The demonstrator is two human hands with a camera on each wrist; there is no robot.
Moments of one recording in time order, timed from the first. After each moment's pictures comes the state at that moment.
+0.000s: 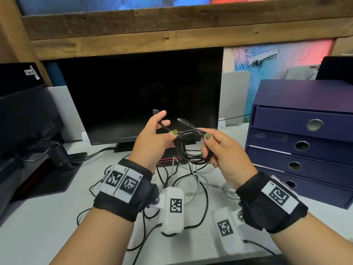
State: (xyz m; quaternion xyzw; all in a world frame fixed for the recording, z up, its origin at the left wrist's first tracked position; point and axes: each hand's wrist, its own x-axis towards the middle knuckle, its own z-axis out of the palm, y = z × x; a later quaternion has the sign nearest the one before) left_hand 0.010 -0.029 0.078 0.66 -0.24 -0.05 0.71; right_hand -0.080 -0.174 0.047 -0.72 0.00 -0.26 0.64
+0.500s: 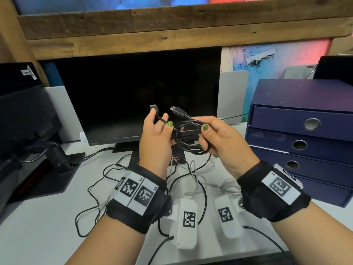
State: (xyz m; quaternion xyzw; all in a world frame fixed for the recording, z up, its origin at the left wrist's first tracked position) left_hand -0.006 -0.049 0.077 0.60 -0.20 0.00 0.77; right_hand -0.082 -0.177 0.069 -0.74 -0.07 -0.25 0.62
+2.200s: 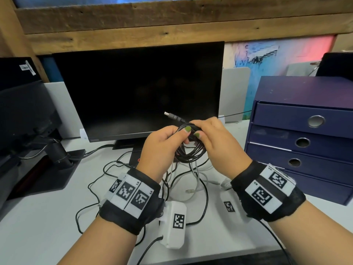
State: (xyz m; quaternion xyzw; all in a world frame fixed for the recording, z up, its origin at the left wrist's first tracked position) left_hand -0.015 -0.031 0.071 0.72 -0.32 -0.01 0.62; right_hand -0.073 -0.171 0.061 -0.90 -0.03 -0.31 0.29
